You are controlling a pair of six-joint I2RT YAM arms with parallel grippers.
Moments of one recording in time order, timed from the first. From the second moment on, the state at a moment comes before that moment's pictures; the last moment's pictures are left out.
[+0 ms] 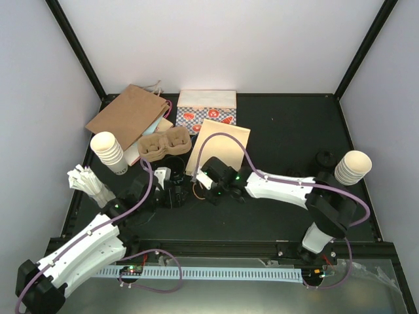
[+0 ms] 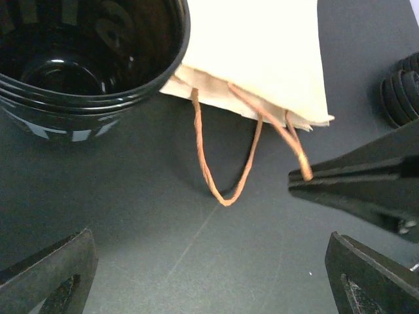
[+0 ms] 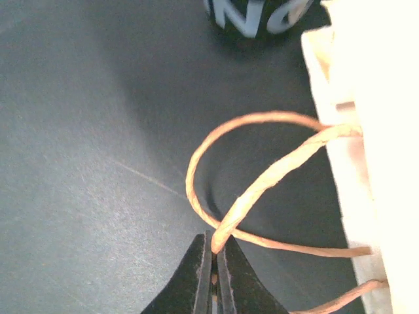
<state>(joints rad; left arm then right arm) -0.62 0.66 0.40 -0.45 0.12 -0.65 1.02 1.67 1.04 -0.38 -0.08 -0.07</state>
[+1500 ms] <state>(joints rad) -0.62 0.74 0.26 0.22 0.34 -1.21 0.99 1.40 1.00 -0.40 -0.18 0.08</state>
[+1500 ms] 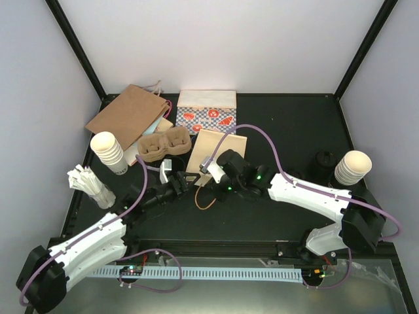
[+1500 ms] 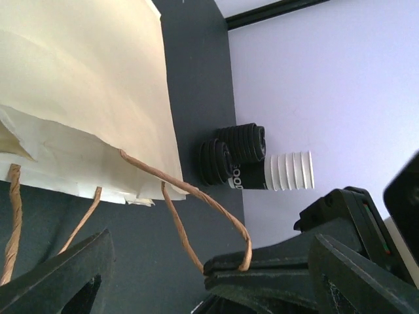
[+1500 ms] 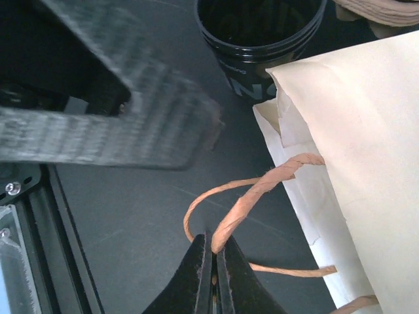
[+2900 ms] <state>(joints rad) -0.73 0.87 0.43 0.10 0.25 -1.23 0.90 1.30 0.98 -0.47 -0.23 0.04</state>
